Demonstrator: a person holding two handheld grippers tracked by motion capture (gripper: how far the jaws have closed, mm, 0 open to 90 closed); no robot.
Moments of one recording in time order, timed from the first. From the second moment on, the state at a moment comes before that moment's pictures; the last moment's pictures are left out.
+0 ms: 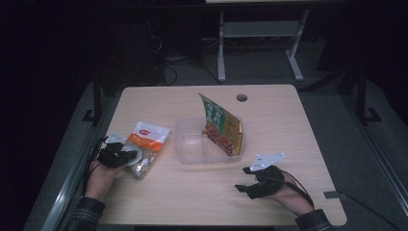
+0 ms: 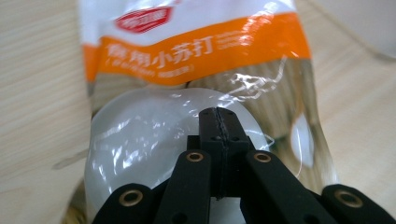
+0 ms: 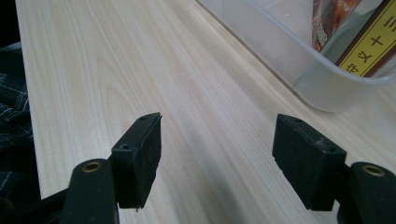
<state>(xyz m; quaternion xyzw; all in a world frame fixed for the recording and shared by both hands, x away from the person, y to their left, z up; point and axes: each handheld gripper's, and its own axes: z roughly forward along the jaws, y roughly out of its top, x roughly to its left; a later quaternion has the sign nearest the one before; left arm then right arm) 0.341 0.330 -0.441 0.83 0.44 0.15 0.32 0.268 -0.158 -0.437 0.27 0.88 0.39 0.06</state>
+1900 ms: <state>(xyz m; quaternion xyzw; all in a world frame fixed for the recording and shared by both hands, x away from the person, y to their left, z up) 0.393 0.351 -0.454 0.83 0.44 0.01 0.34 0.269 -0.158 -0.438 0.26 0.88 0.39 0.06</state>
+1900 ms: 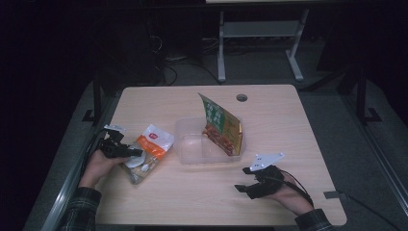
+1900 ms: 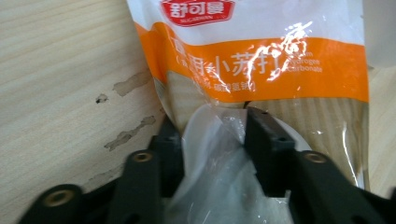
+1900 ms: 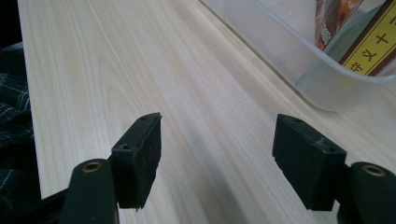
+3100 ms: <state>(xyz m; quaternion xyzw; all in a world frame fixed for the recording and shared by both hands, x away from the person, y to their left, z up) 0.356 0.360 -0.410 0.80 0.42 0.06 0.42 0.270 -0.159 -0.437 0.27 0.88 0.39 0.06</state>
